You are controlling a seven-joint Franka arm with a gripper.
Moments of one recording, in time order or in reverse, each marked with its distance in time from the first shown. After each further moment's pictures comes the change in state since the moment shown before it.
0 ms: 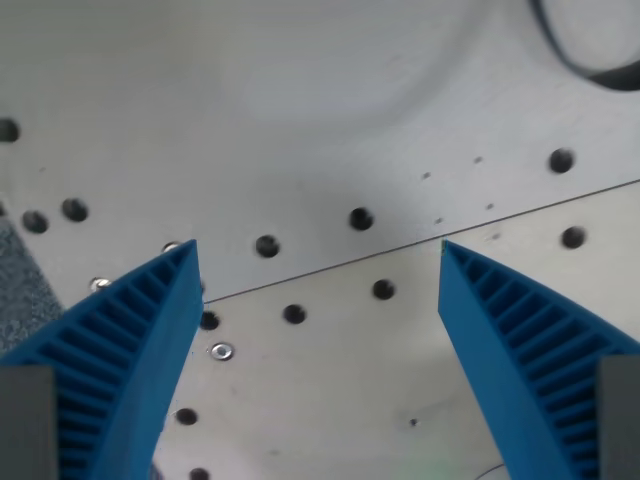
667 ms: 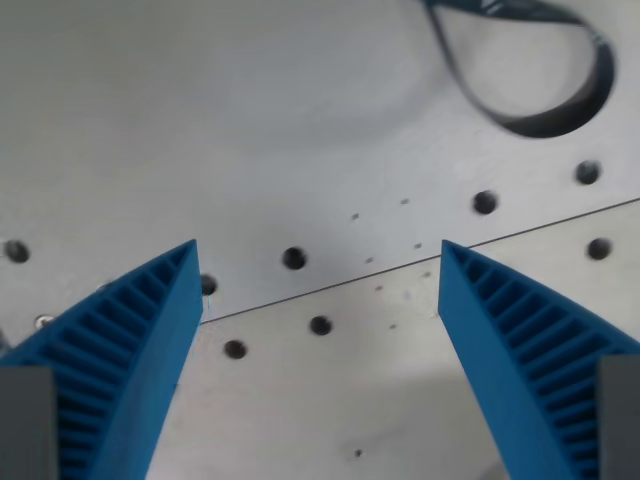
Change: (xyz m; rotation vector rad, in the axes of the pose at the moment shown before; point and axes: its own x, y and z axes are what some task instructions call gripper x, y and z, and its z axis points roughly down) arm 0.025 0.052 -0.002 0.006 0.014 0.007
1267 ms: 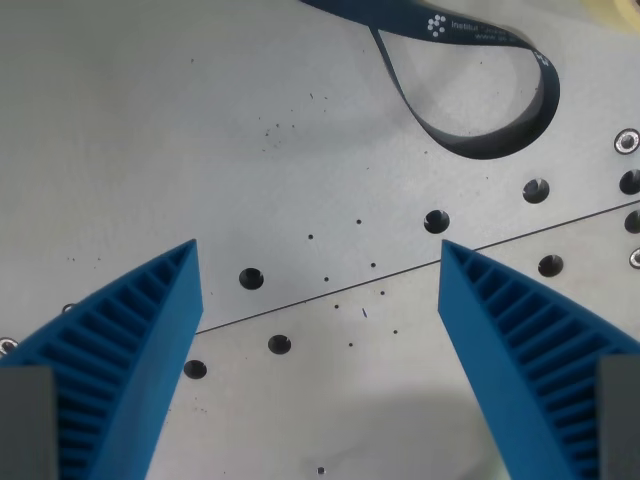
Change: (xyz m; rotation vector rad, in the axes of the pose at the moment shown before) arm 0.014 0.039 -0.001 -0.003 0.012 0.014
